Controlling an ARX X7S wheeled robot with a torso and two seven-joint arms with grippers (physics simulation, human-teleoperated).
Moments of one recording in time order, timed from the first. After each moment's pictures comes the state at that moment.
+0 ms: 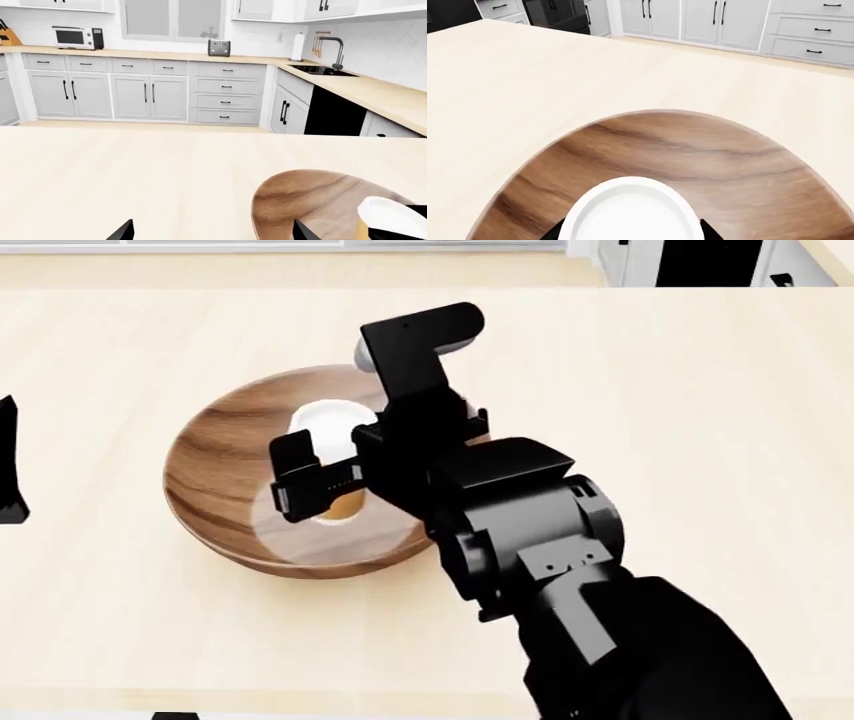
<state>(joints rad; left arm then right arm) -0.73 -0.56 -0.14 0.41 -0.92 -1.13 -0.34 1.44 0.00 -1.38 1.18 1.35 0.27 -0.27</state>
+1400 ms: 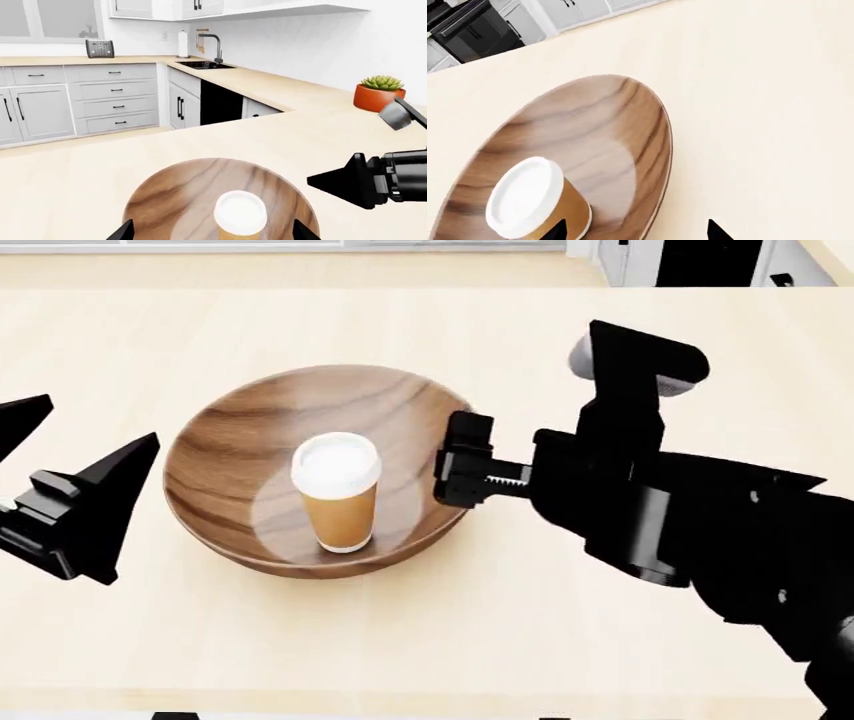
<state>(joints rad) -0.76 -0.44 -0.14 0.47 -0.77 -1.25 0.15 1.47 0.52 -1.40 0.63 1.88 0.47 0.17</state>
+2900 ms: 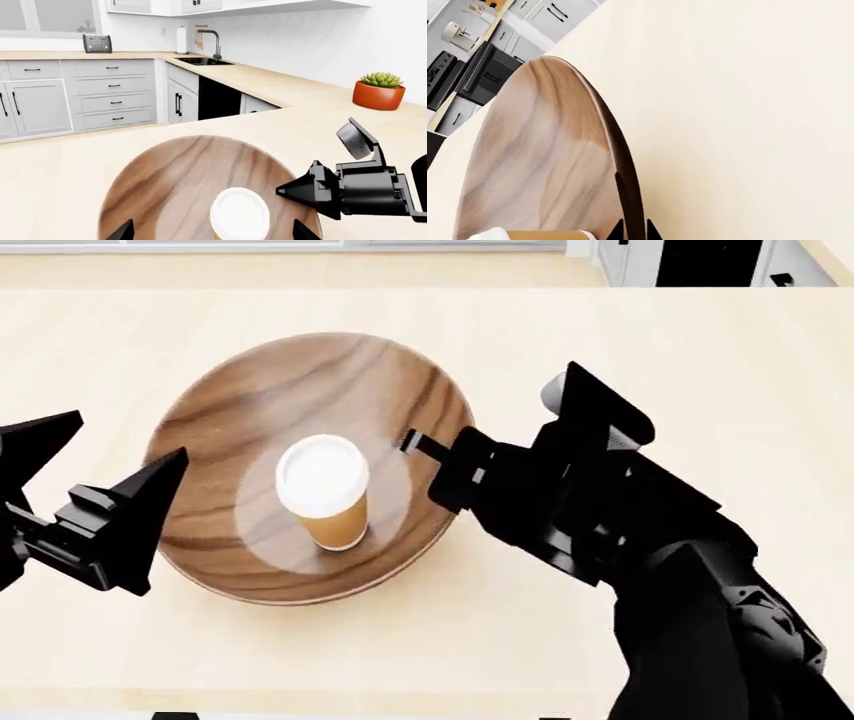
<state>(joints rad) -0.73 -0.42 -0.08 0.44 -0.76 -1.17 0.12 1.51 0.10 -2.40 1.30 2.98 0.42 -0.17</state>
